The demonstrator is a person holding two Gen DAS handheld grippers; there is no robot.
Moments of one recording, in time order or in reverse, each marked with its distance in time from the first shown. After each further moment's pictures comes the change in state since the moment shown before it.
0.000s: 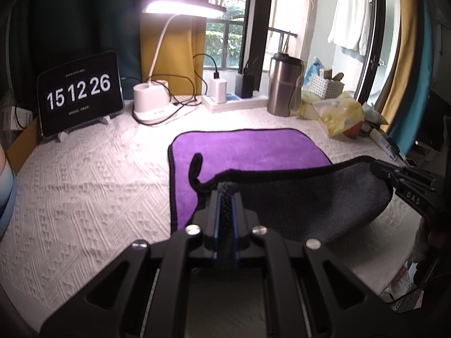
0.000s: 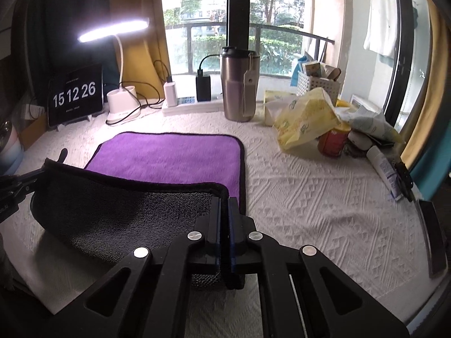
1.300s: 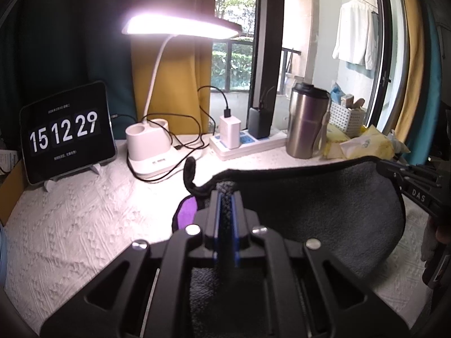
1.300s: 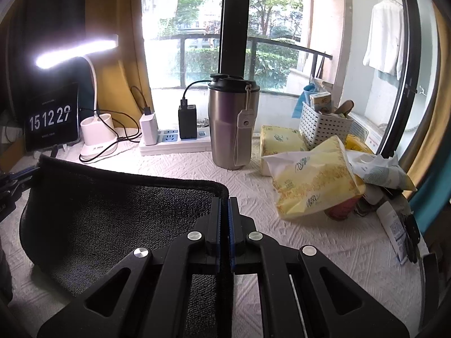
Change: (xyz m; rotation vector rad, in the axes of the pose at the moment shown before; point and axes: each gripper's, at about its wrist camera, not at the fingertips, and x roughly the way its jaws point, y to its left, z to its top) left arm 0.075 0.019 0.074 0.019 -0.104 0.029; right arm 0.070 -0.008 0.079 -0.025 -0.064 -0.045
